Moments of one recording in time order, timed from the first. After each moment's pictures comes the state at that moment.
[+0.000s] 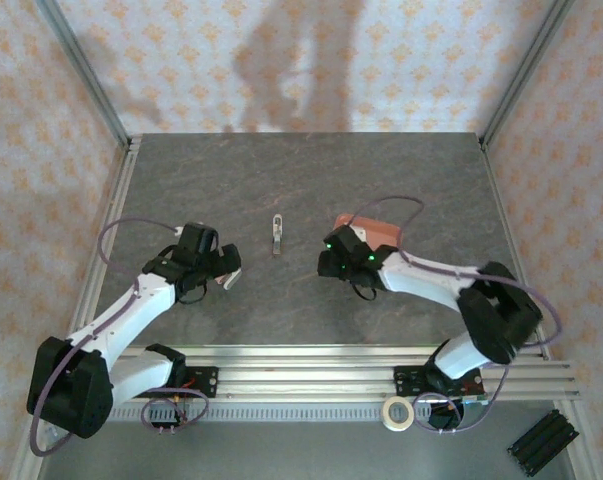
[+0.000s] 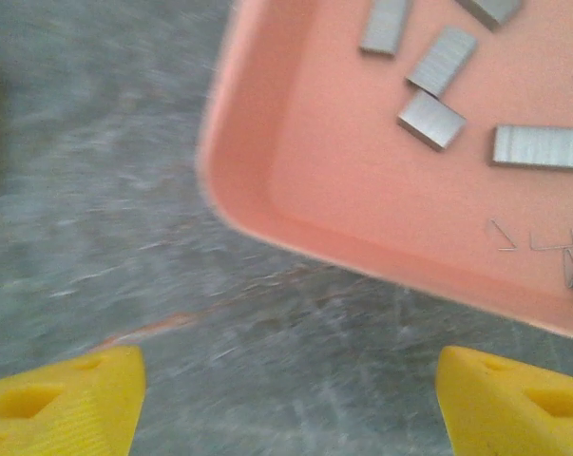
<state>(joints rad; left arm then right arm) -0.27 1.10 0.62 -0.52 -0.12 -0.64 0.76 1.46 0.81 -0.35 0.17 0.76</state>
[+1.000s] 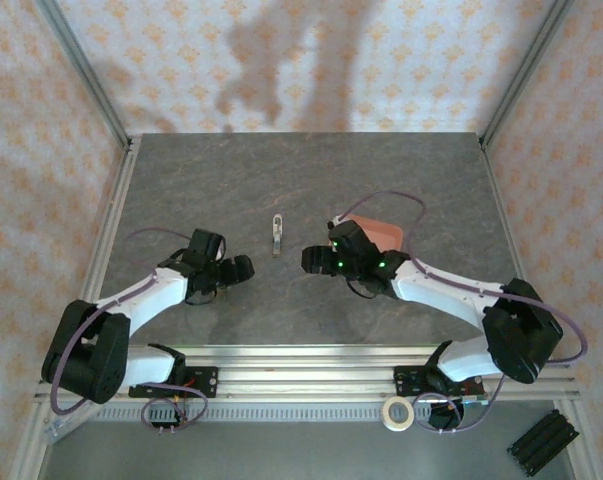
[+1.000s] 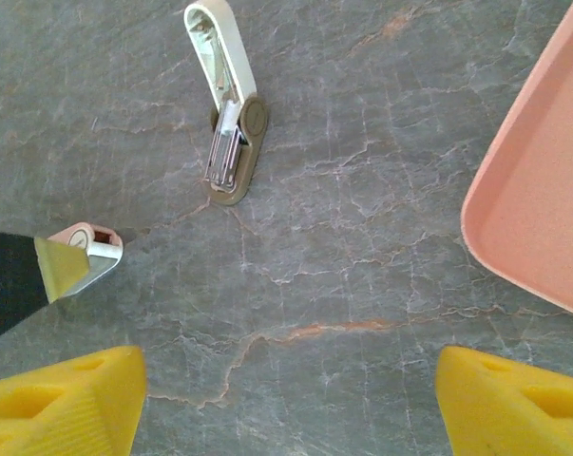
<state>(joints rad) -0.27 1.28 0.54 -0.29 0.15 -0.66 0.80 1.37 0.80 -0.20 0.02 0.66</state>
